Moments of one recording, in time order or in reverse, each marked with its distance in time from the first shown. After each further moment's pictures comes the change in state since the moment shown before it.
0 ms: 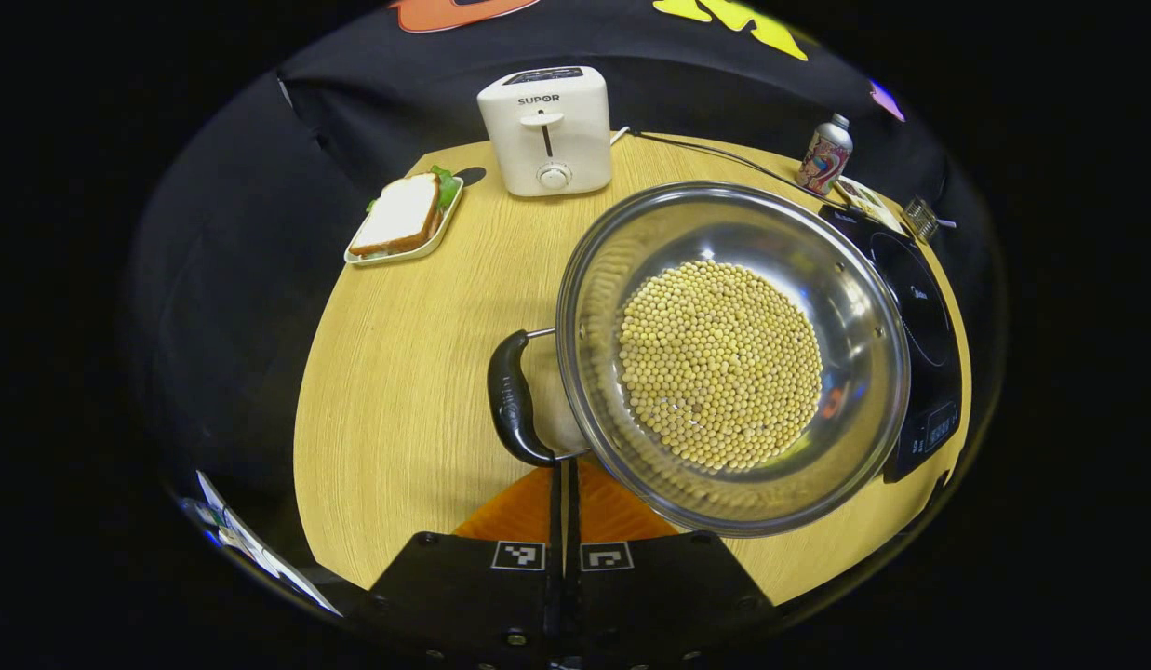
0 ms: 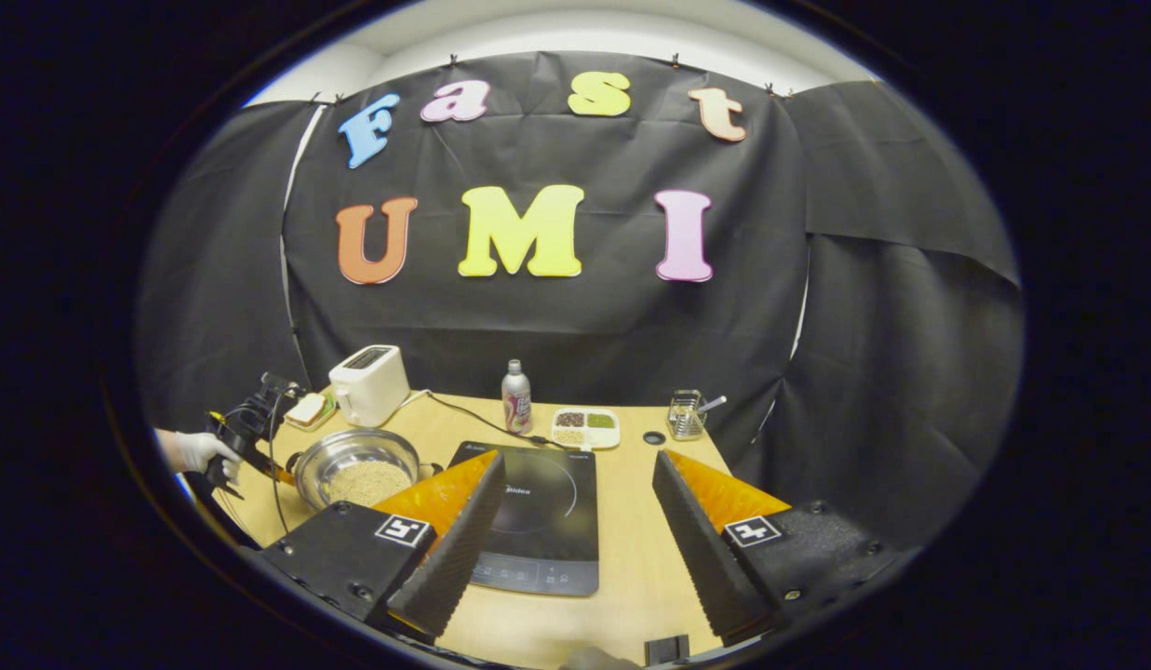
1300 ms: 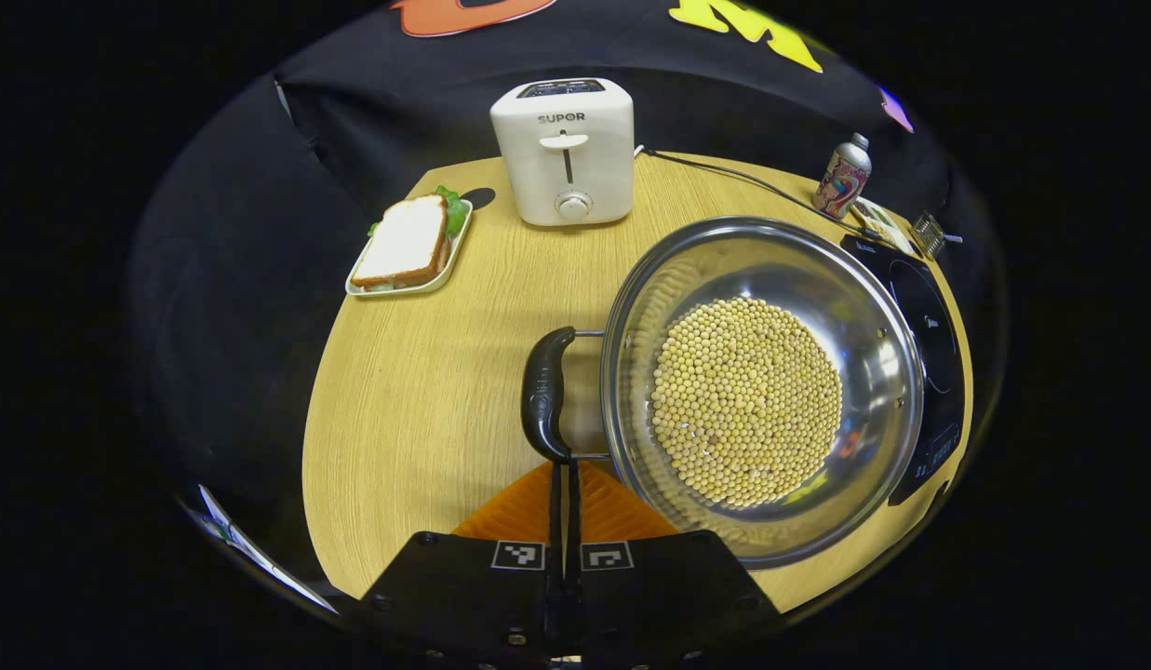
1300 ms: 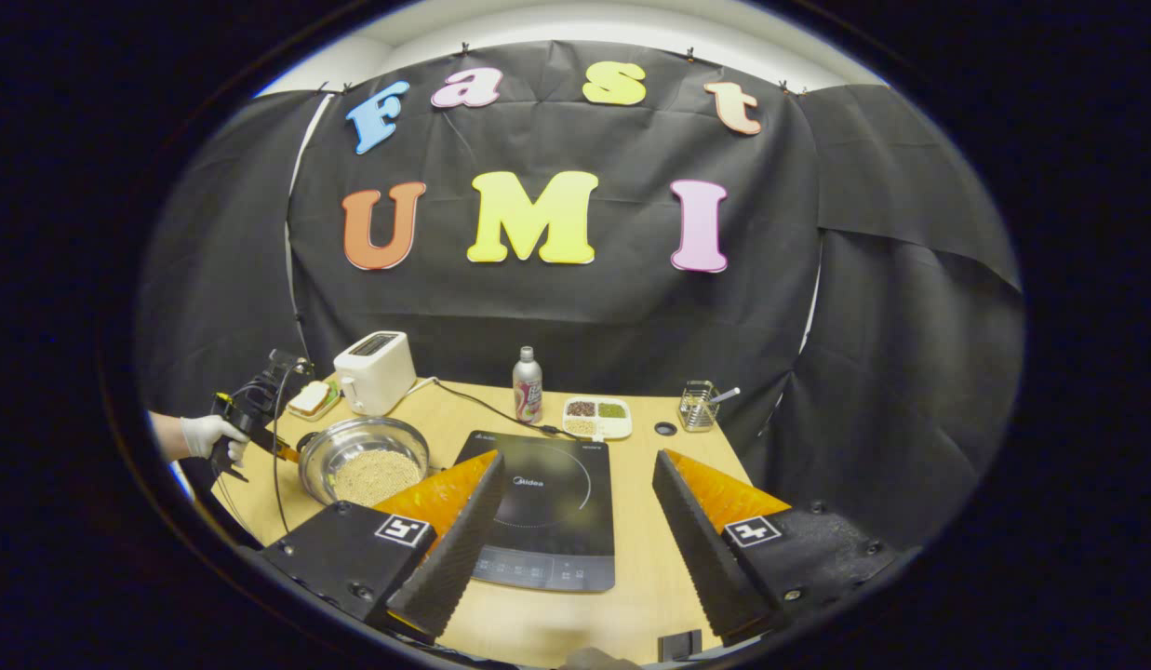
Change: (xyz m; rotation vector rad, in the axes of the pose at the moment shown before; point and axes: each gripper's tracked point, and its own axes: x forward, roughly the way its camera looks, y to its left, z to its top) left arm 0.011 0.019 0.034 -0.017 -0.081 0.003; right arm 0.012 0.028 -0.013 -0.017 0.040 0.014
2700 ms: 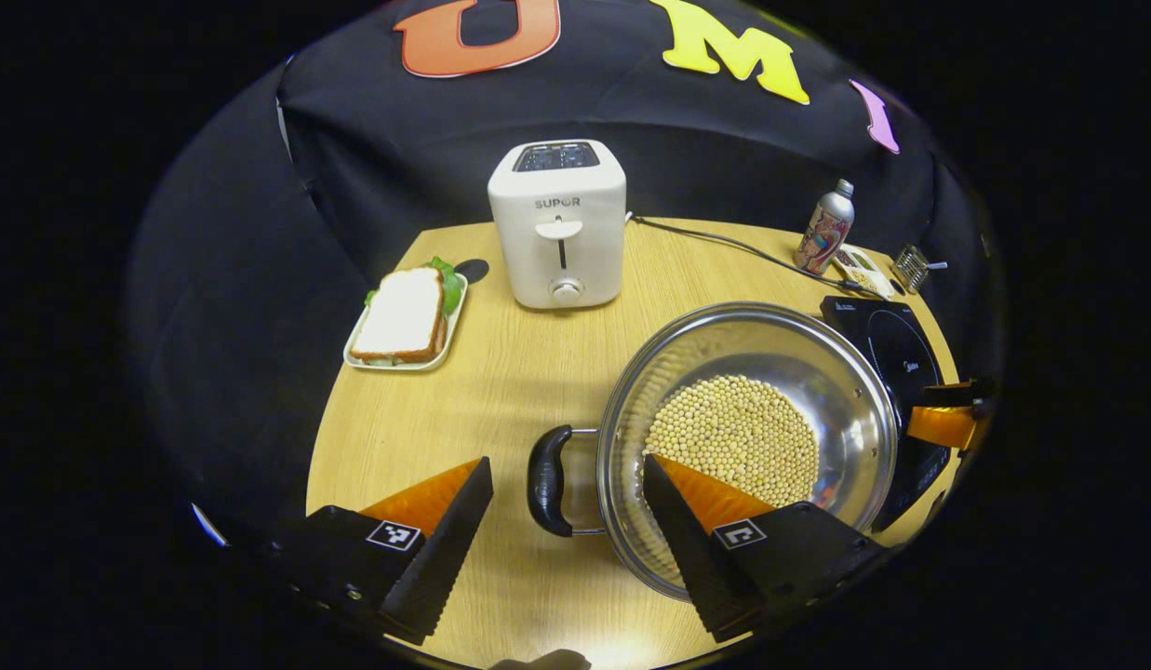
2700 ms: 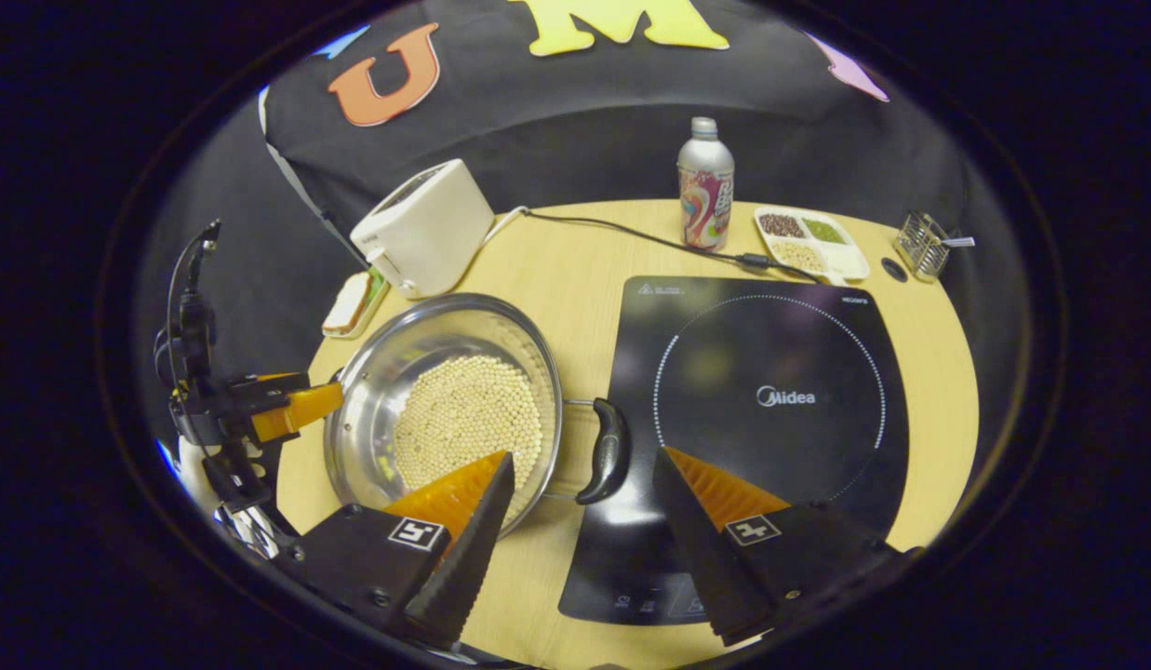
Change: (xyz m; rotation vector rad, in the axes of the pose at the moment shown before) left arm 0.009 0.001 0.055 0.019 -0.133 -0.065; right arm 0.219 0.220 -0.157 0.107 0.663 0.258
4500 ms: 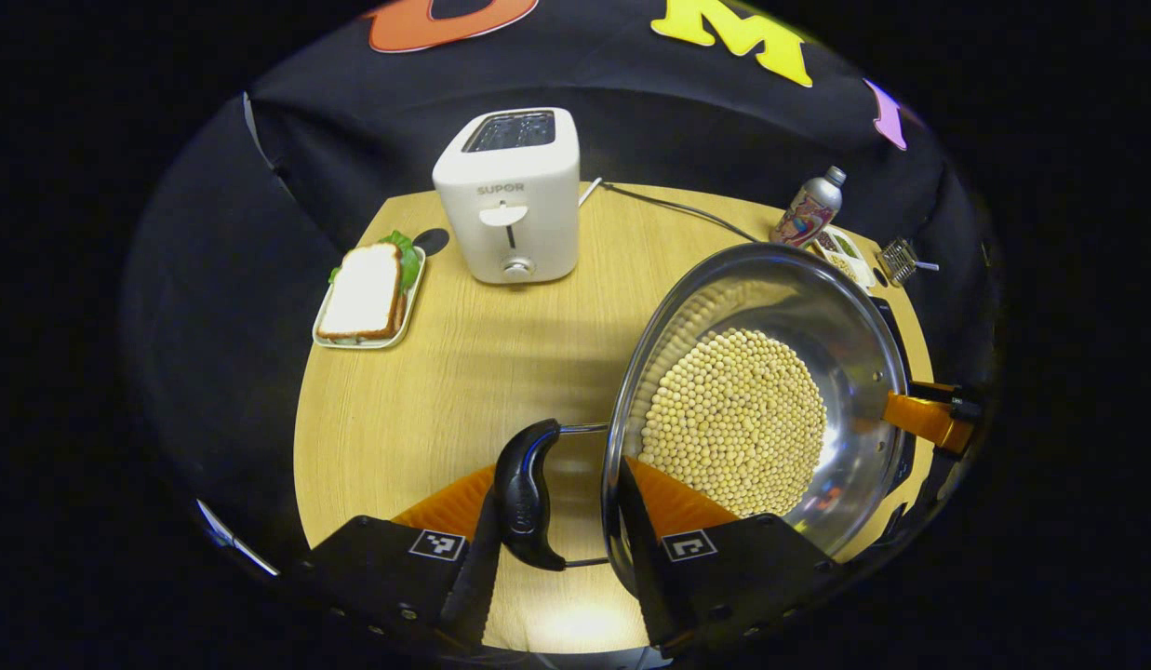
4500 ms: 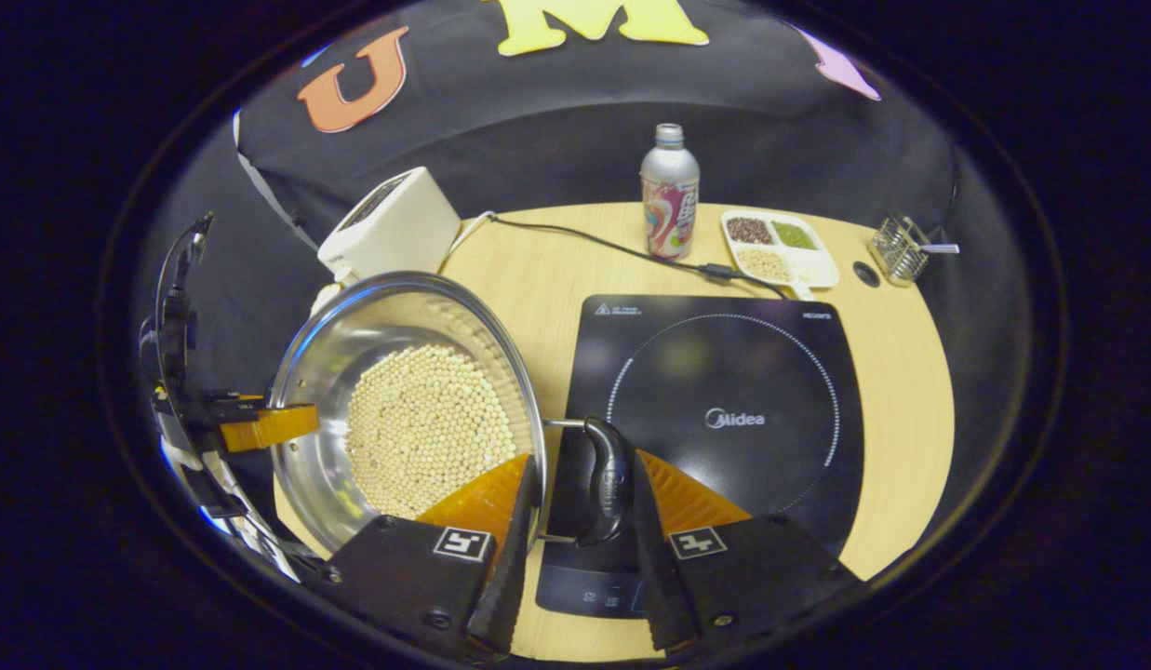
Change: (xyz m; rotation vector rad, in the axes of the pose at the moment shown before) left arm 0.025 -0.012 -0.024 -0.016 0.147 -0.066; right arm -0.044 -0.036 0.024 0.037 -0.021 -0.057
